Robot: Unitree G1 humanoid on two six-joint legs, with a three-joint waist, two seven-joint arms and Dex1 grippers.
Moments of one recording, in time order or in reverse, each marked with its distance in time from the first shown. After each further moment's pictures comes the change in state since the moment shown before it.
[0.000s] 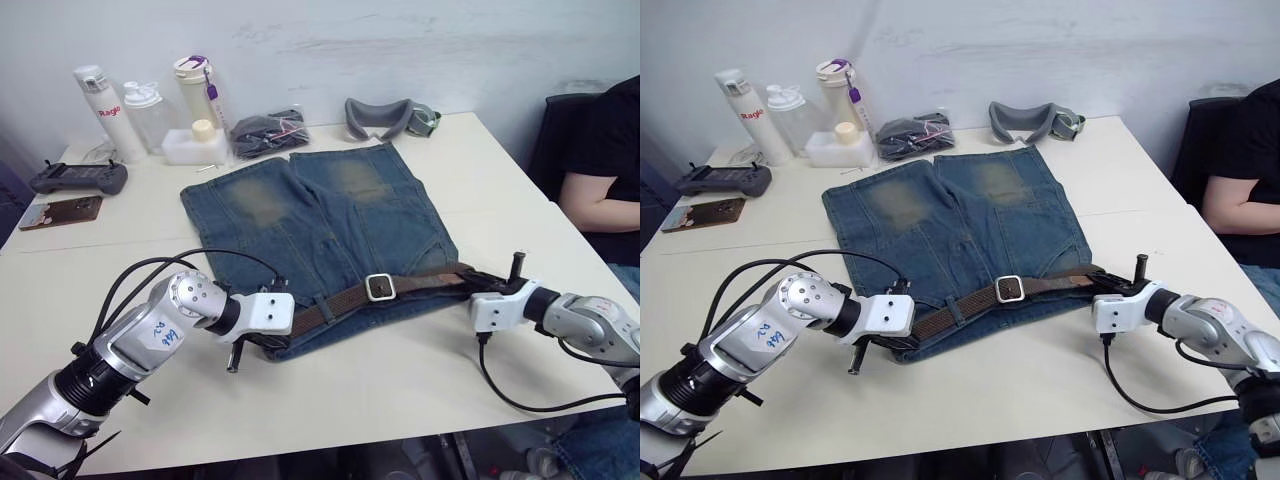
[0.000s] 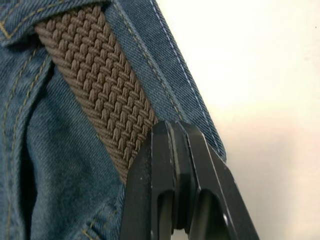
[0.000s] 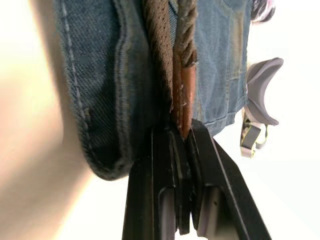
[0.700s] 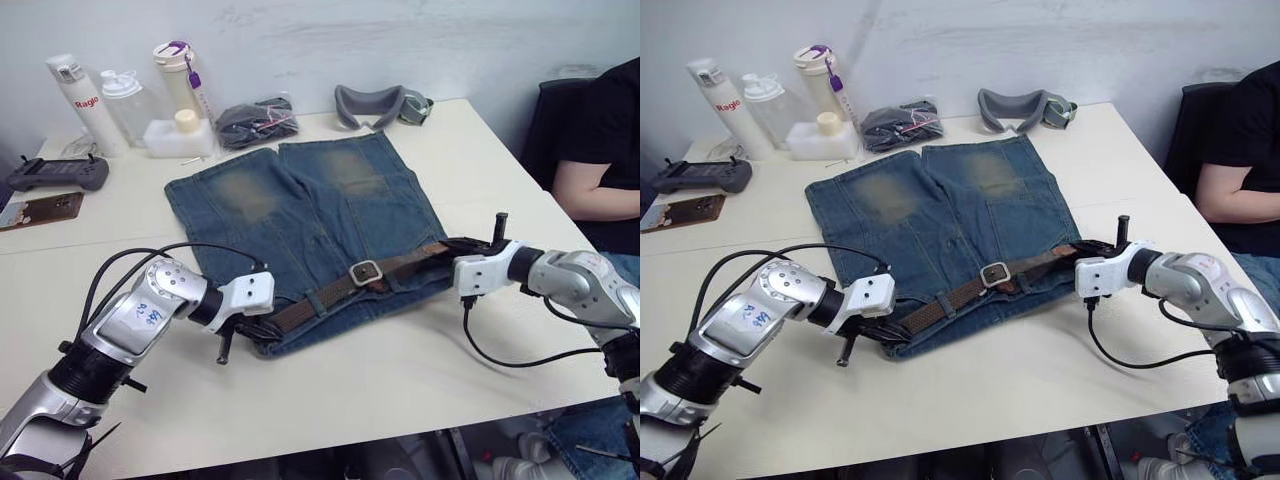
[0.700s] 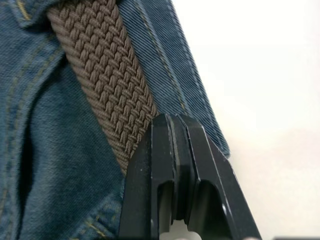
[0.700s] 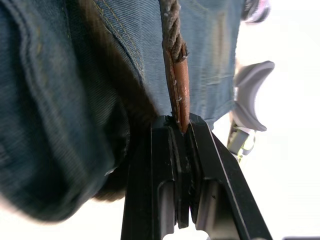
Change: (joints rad) left arm -0.019 -0.068 0.149 0.160 -0.127 0.024 -0.111; right arm -0.192 0.031 0.026 -0.063 0.142 0.146 0.288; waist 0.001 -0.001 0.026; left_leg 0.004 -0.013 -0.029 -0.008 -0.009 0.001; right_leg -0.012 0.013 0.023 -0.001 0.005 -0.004
